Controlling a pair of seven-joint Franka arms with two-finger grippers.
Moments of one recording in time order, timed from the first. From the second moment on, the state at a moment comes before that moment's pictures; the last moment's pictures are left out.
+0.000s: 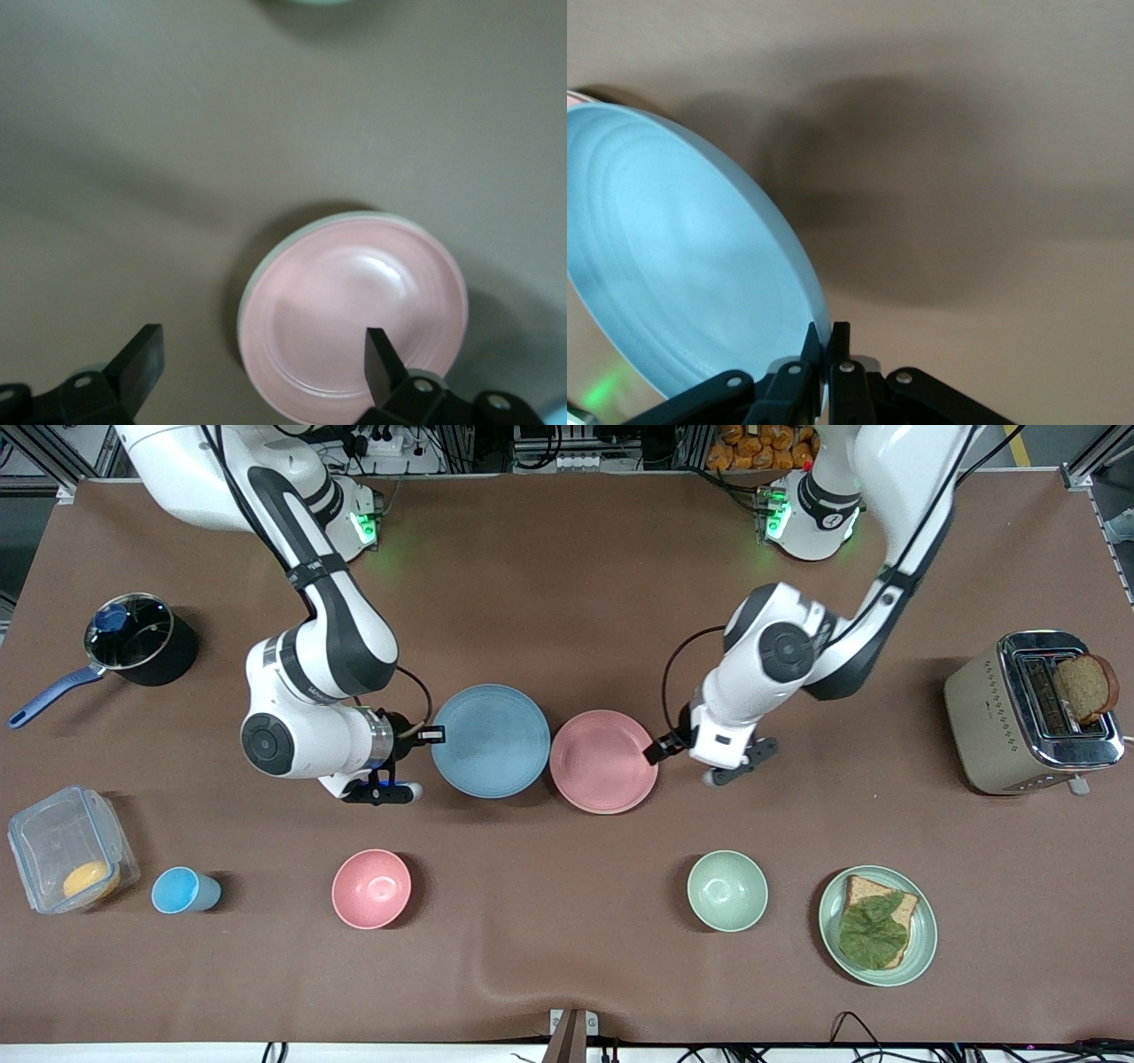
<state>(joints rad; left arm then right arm) -0.06 0.36 -0.47 -1.91 -0.01 2.35 -1.03 0.30 0.48 0.09 -1.70 0.40 1.92 0.25</state>
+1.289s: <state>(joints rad) 0.20 0.00 -0.27 -1.57 -0.01 1.69 -0.30 0.59 0.65 0.05 -1.58 0.40 2.22 0.82</state>
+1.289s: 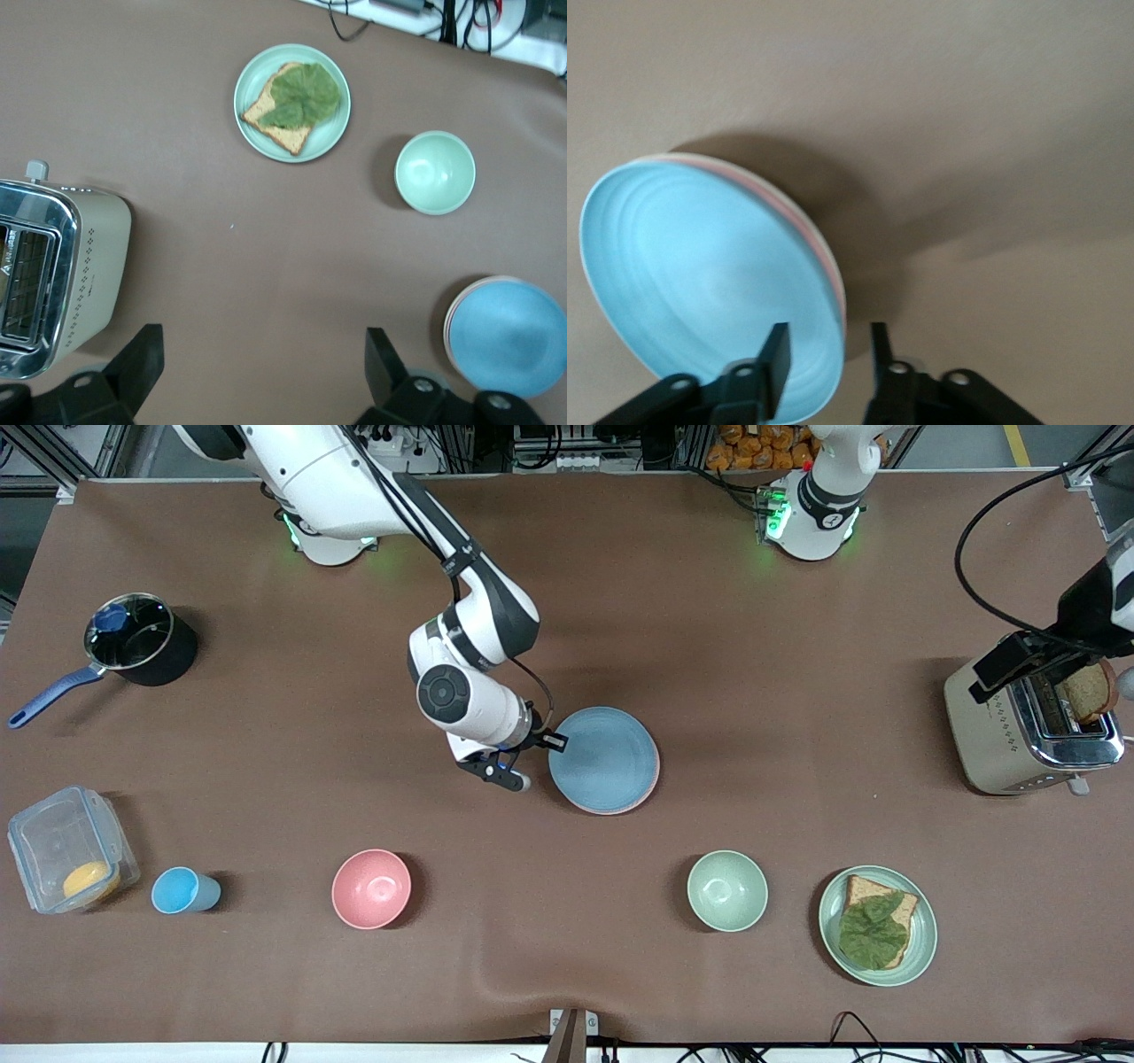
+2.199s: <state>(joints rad) 0.01 0.01 0.03 -1.50 -0.08 1.65 -0.21 0.13 0.42 0.02 -1.53 0.13 1.72 0.03</state>
